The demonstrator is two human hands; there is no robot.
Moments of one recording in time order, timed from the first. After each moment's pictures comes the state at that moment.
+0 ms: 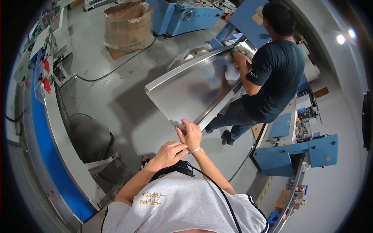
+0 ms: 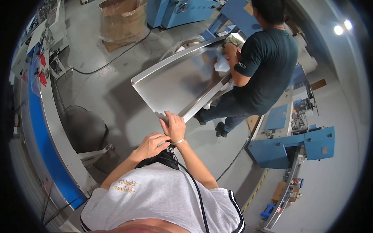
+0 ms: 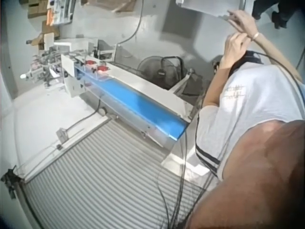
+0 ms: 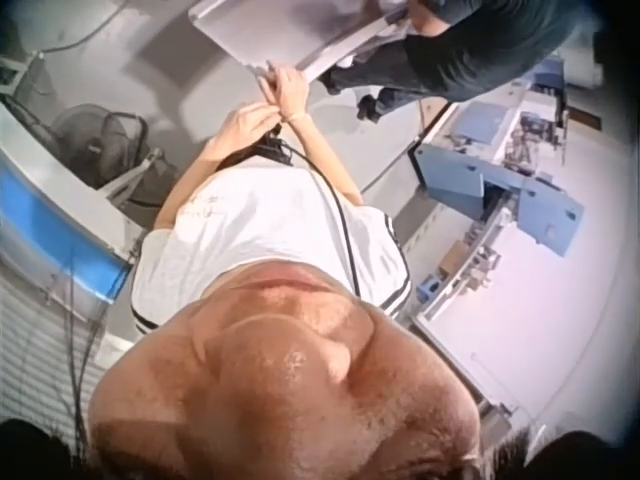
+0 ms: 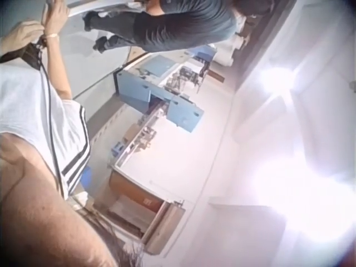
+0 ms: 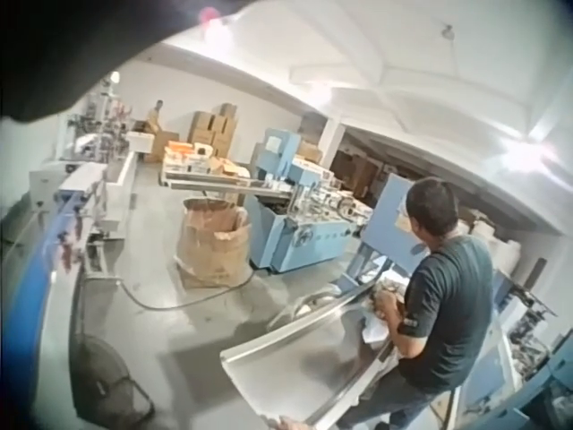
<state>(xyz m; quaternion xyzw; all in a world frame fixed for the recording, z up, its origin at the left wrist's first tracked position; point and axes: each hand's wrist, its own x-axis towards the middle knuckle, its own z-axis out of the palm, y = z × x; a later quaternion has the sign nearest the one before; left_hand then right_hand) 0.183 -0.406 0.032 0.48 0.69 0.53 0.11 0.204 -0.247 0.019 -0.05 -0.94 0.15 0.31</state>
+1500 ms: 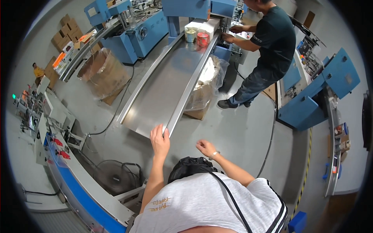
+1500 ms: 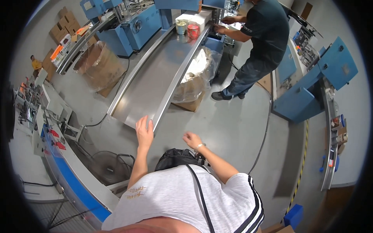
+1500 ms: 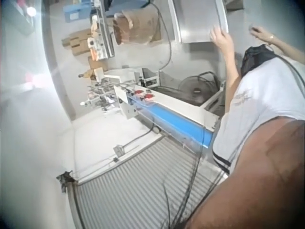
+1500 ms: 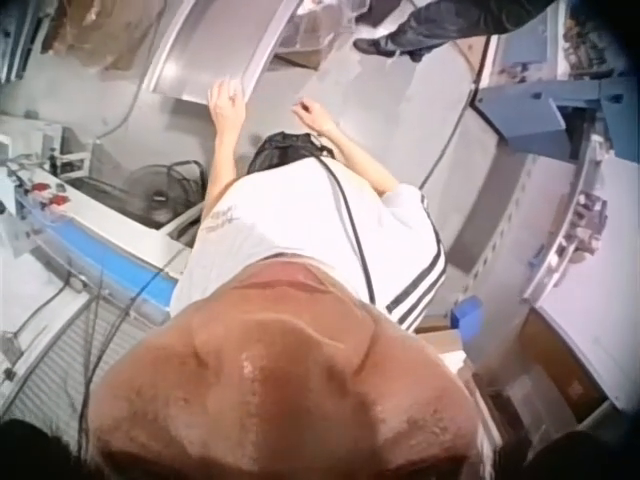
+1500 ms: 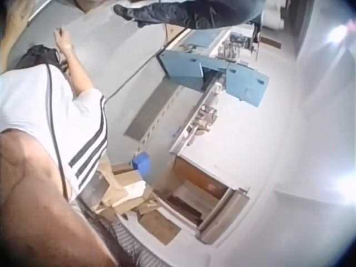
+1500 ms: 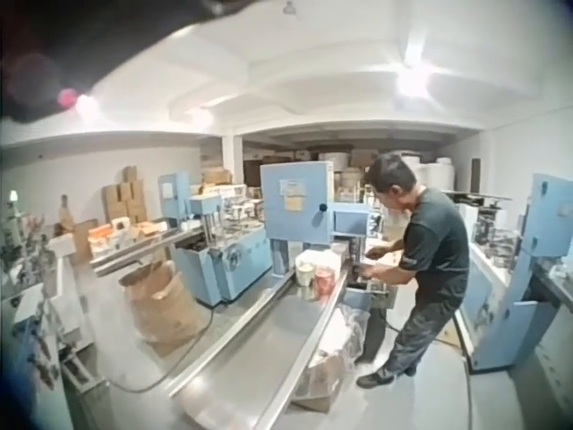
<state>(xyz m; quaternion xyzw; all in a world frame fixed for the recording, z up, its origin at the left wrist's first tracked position) 0.172 -0.303 0.035 0.39 0.81 0.43 -0.13 0.356 -0.160 -0.097 -0.32 -0.79 0.51 0.06</state>
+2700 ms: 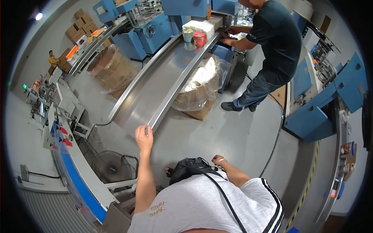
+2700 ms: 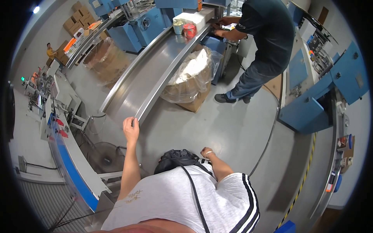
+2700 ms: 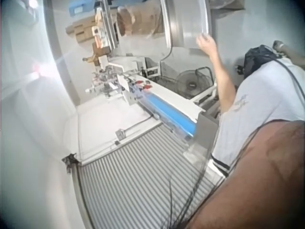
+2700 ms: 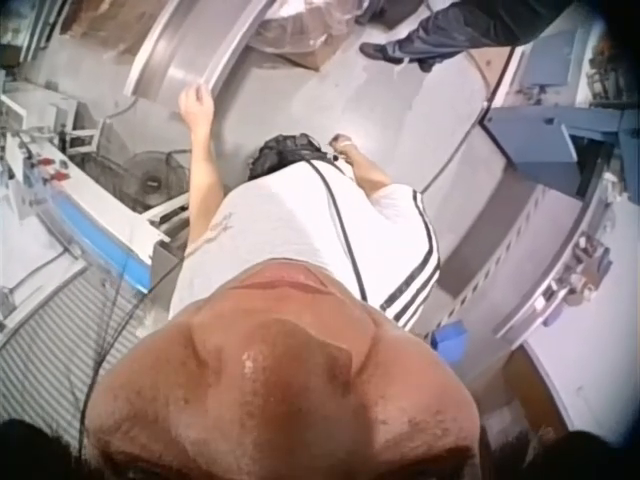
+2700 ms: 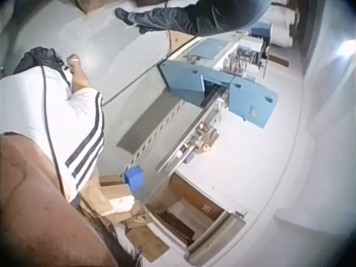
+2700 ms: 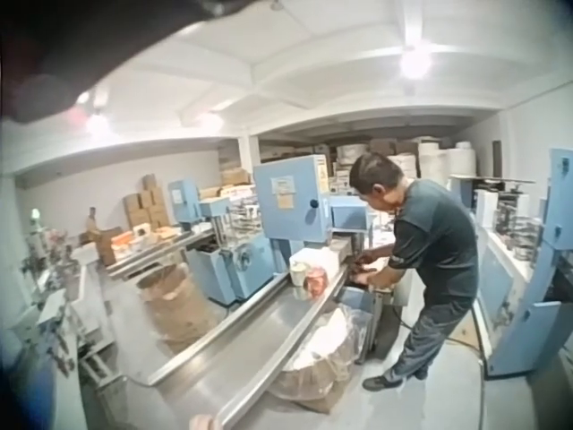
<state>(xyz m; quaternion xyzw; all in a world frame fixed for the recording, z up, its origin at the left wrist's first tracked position) 0.184 -0.273 0.005 0.30 0.86 0.35 -0.22 0.500 -0.061 -0.278 -0.40 -0.78 0.42 -0.21</state>
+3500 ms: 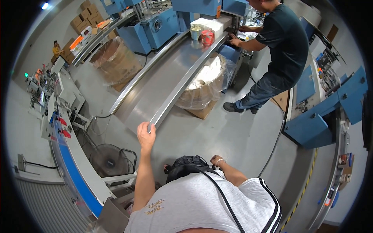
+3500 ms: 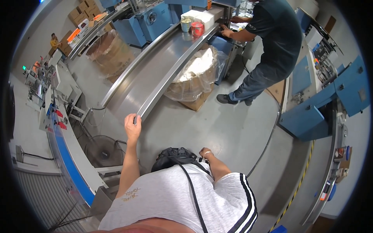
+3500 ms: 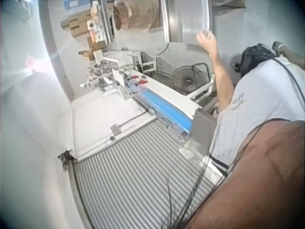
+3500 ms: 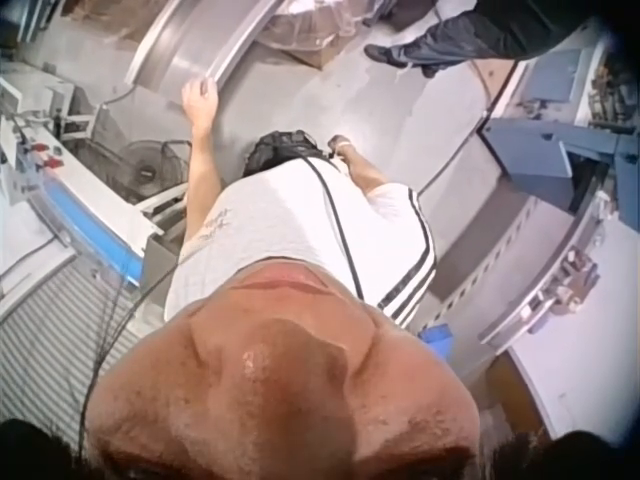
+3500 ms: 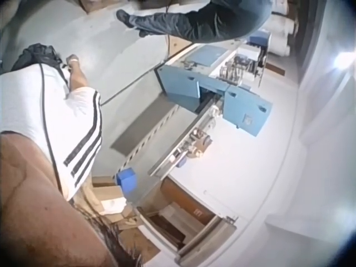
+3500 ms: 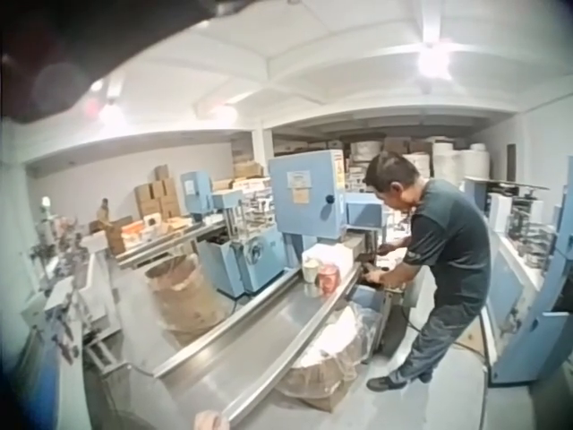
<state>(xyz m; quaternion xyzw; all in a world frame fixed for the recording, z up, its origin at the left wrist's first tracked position) 0.189 -0.272 0.011 0.31 0.85 0.35 -0.23 0.491 -0.061 -0.277 -0.36 -0.81 0.38 -0.26</state>
